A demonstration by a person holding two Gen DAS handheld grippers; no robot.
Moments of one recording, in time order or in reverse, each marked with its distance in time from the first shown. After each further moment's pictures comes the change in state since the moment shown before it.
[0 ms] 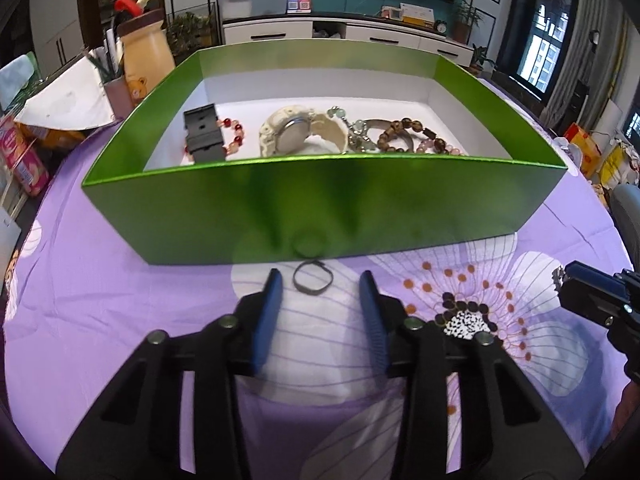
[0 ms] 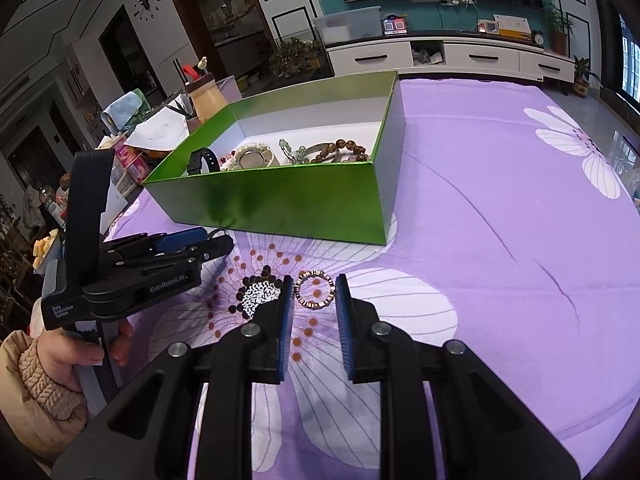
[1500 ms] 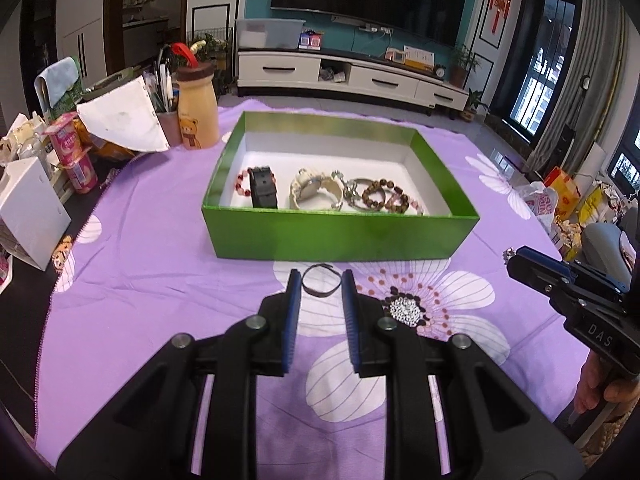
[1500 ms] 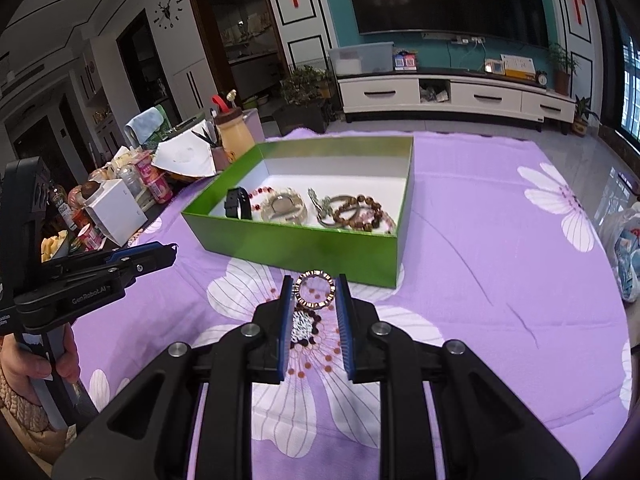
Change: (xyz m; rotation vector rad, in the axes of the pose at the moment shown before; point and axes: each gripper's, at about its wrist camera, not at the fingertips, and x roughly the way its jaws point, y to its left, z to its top) left arm -0.124 0.022 -0.010 -0.086 -0.122 -0.040; right arm -0.056 0.039 0.023 -0.087 -0.104 -0.021
